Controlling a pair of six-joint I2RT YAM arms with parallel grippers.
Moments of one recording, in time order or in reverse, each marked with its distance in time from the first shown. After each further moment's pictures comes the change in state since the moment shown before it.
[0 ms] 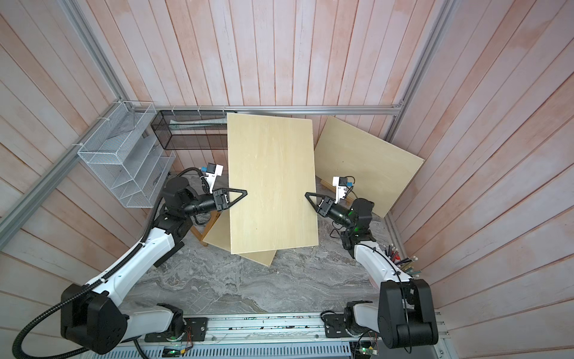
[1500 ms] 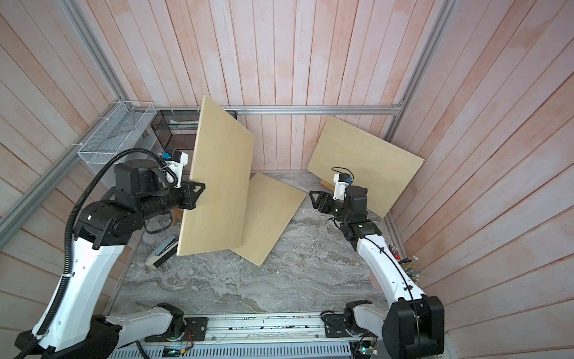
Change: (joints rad) left arm -0.068 -0.078 0.748 -1.286 -0.869 0.515; right arm 0.060 -0.066 0.237 -0.730 0.487 -0.359
